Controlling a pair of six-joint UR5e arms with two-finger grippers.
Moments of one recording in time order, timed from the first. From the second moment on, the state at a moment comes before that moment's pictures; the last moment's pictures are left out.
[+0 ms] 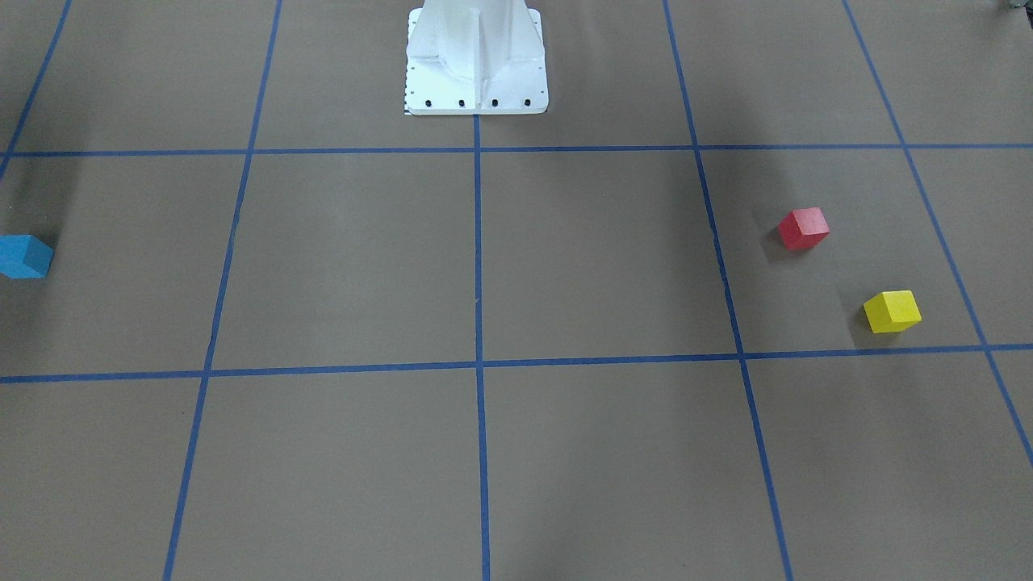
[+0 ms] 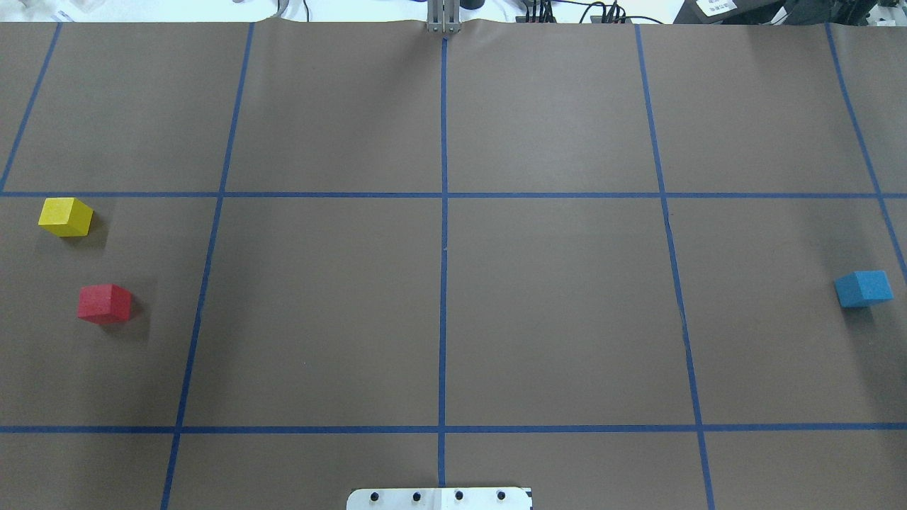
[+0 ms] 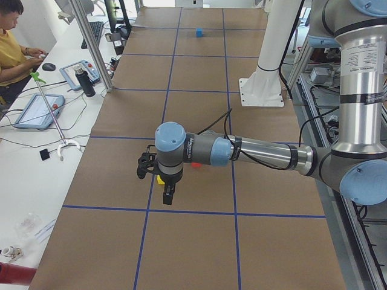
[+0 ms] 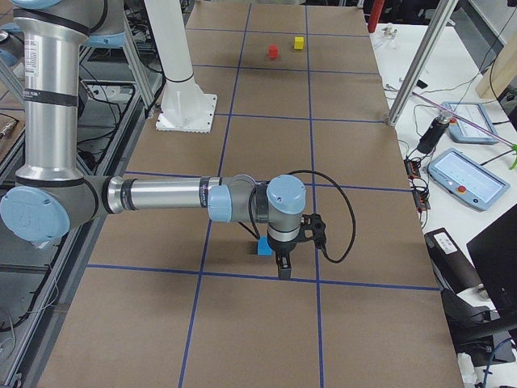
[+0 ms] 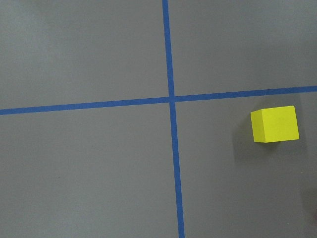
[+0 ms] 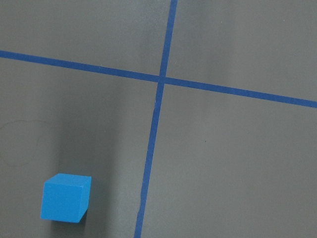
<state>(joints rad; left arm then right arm) -1.57 -1.49 -1.80 -1.54 -2.31 -0.01 1.56 -1.67 1.75 -1.60 2.28 -0.11</state>
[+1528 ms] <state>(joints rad) -1.57 -1.59 -1.81 -1.80 -2.31 -0.02 1.53 -1.70 1.75 -1.22 2.34 0.04</state>
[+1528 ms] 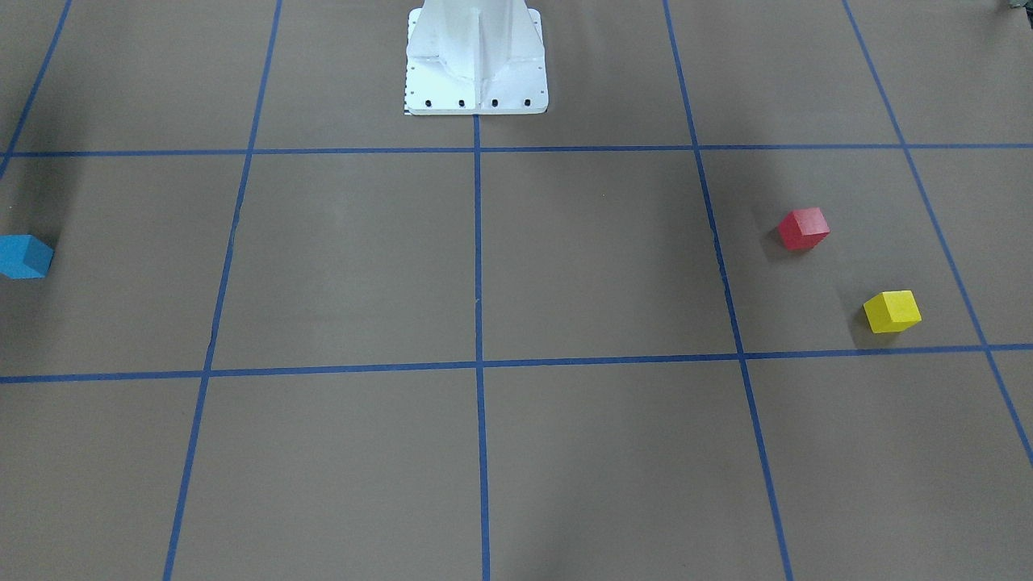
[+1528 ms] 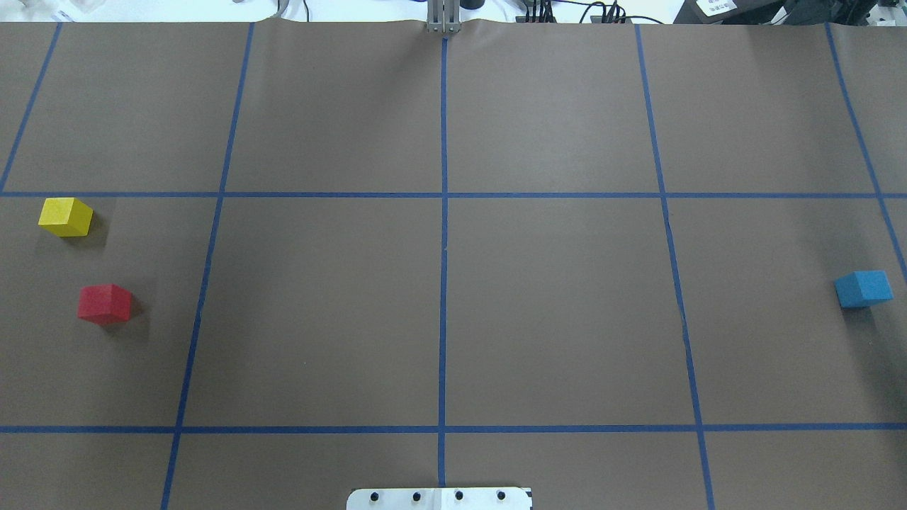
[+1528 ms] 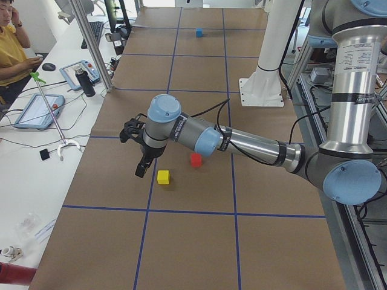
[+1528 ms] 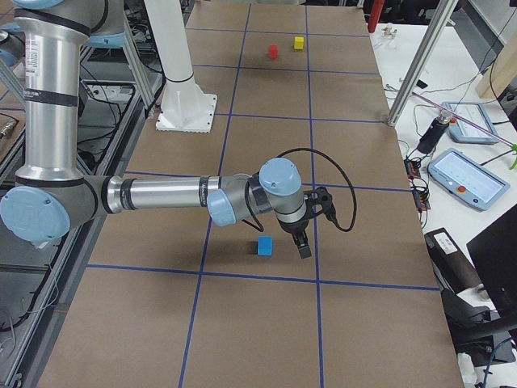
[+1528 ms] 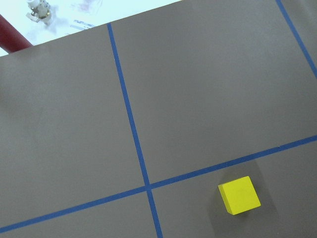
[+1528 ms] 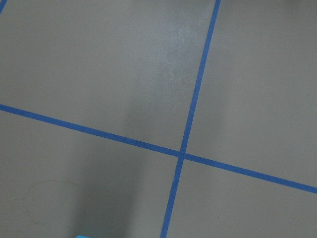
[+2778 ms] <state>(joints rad) -1.57 -1.60 -1.80 -1.81 -2.31 -0.01 1.02 -1.89 1.67 -0.67 2.01 0.70</state>
